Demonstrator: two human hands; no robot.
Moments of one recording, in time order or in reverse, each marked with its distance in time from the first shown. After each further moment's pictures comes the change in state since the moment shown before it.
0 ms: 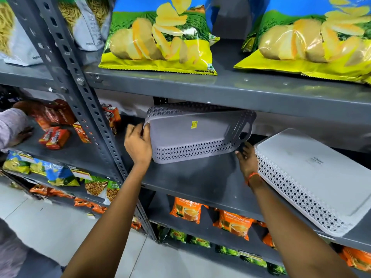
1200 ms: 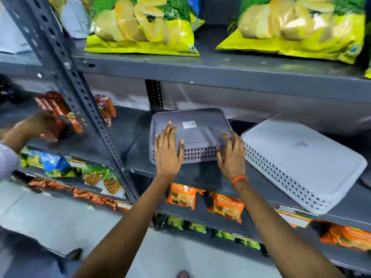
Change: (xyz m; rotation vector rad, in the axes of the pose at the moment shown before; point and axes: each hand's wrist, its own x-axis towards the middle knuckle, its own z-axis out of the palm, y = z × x) left_hand -0.107 0.014 0.032 0.198 -0.316 0.411; right_hand -0.066 -0.004 0.000 -0.752 0.090 -0.696
